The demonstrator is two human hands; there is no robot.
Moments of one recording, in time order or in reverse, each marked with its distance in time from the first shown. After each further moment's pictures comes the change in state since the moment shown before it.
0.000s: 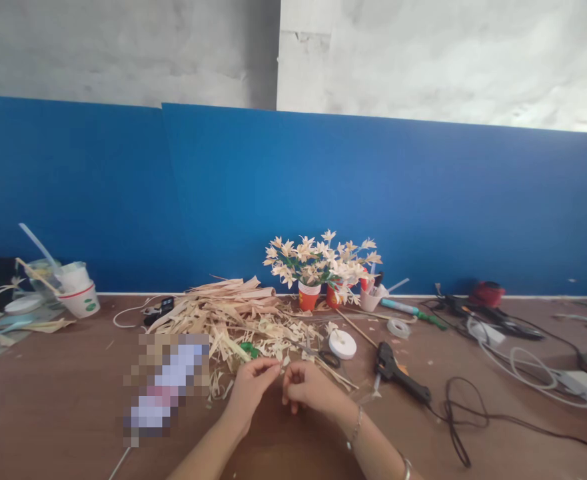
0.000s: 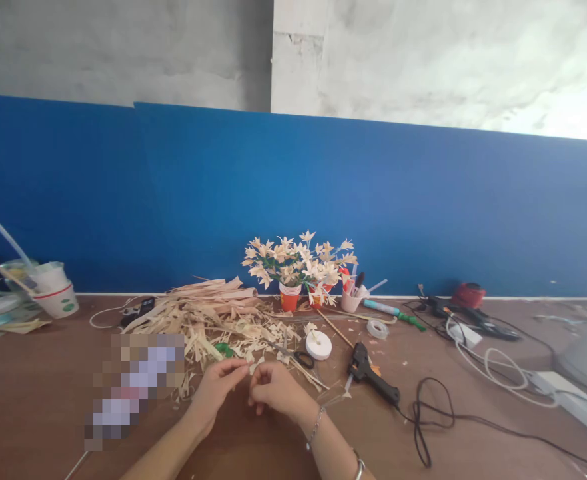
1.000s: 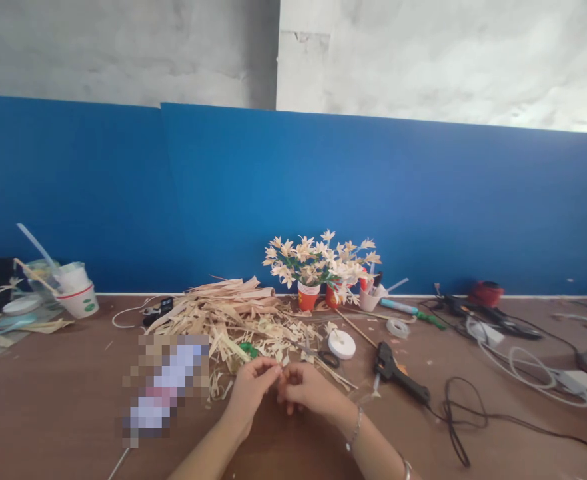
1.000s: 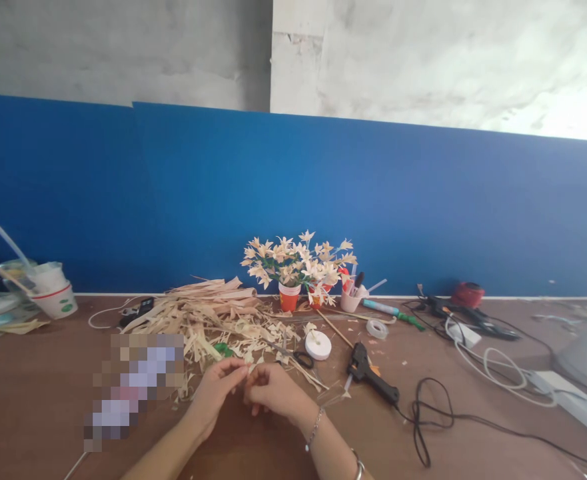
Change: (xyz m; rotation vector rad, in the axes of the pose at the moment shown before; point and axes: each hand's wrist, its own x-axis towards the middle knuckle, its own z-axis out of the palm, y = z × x) left_hand -0.002 0.001 0.003 -0.129 -0.035 -0.037; right_hand -0.003 -0.006 0.003 -0.024 -0.007 -0.007
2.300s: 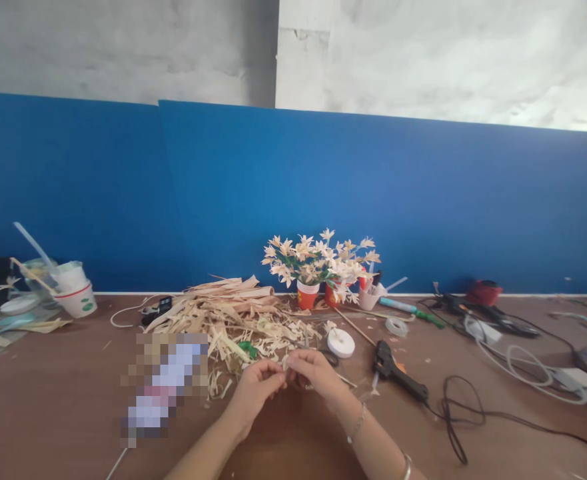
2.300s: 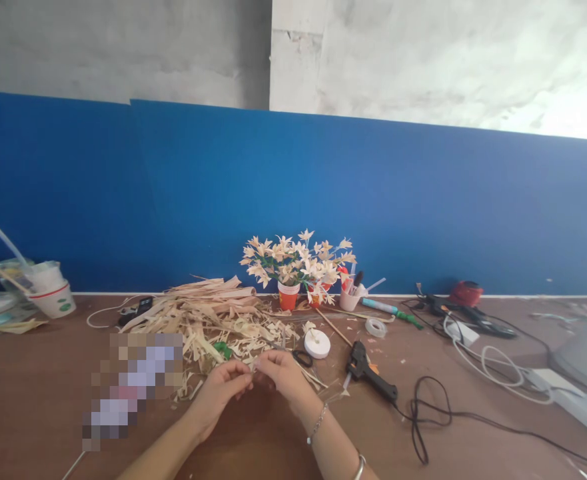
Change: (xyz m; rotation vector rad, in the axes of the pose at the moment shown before) left_hand -0.002 -0.001 0.001 0.017 -0.189 -0.040; right_hand 0.005 -0.001 -0.013 0.125 0.158 -0.126
